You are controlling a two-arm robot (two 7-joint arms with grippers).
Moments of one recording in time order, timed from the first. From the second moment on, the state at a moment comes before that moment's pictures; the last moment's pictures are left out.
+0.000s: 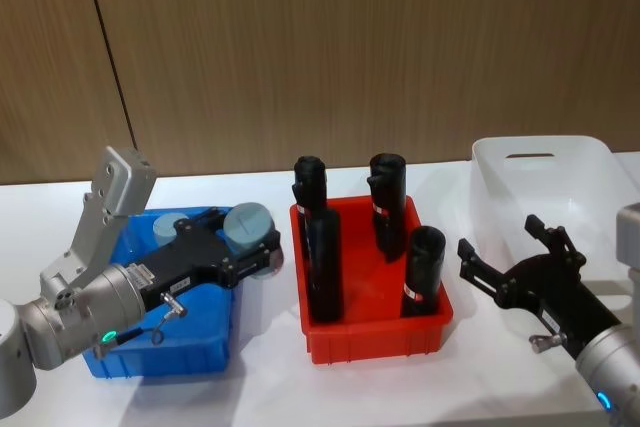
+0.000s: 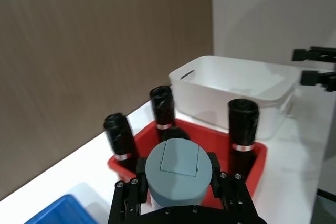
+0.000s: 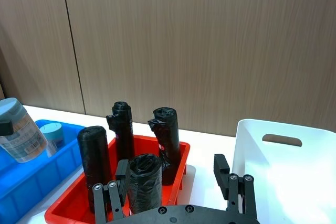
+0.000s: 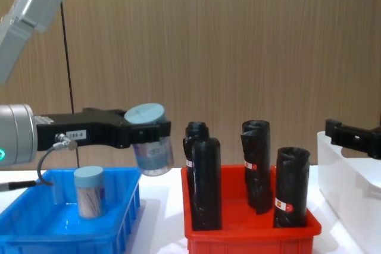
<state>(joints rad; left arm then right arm) -0.41 0.42 0.30 -1.37 -0.37 0.09 -0.66 -0.01 0.34 -0.23 -1.77 0.29 0.03 0.07</state>
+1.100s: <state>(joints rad) -0.55 0.37 0.34 -1.21 -0.44 0.03 -1.11 -0.01 0.34 -0.23 -1.77 0.29 0.03 0.07</state>
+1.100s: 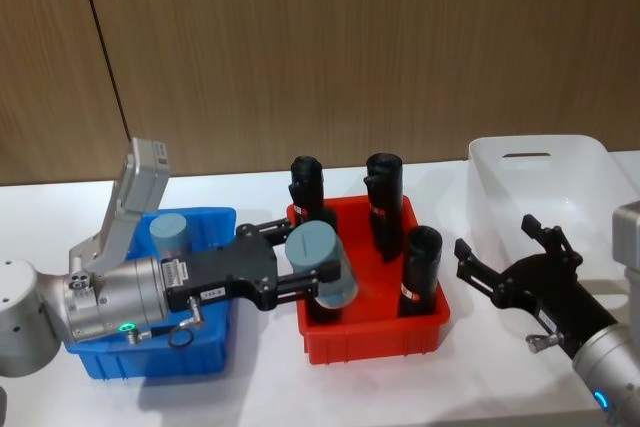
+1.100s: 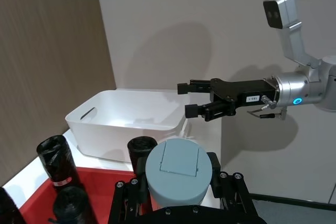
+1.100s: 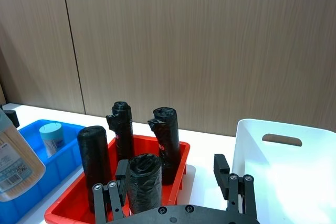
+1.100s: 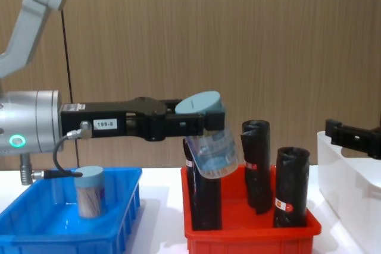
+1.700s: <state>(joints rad) -0.57 0.36 0.35 -1.18 -0.43 0.03 -1.16 -0.01 0.34 -0.22 -1.77 0.28 0.04 0.10</state>
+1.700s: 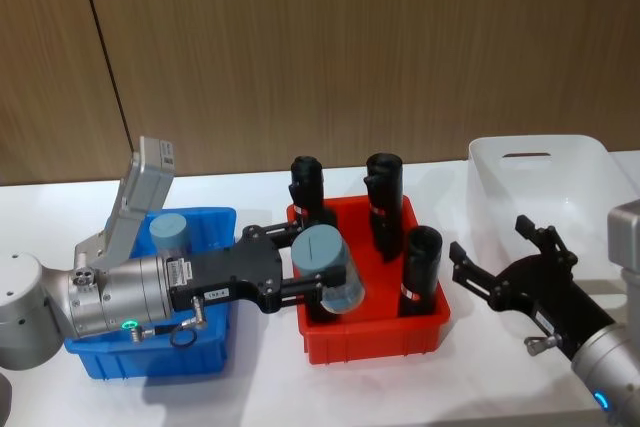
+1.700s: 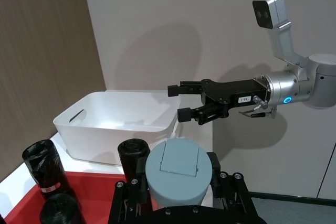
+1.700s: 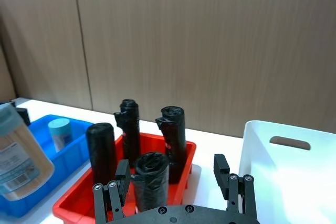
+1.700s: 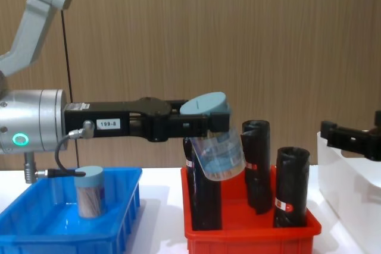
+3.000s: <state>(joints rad) -0.58 0.36 0.35 -1.18 -0.43 0.03 -1.17 0.13 0.40 -0.25 -1.75 0.16 0.20 0.64</state>
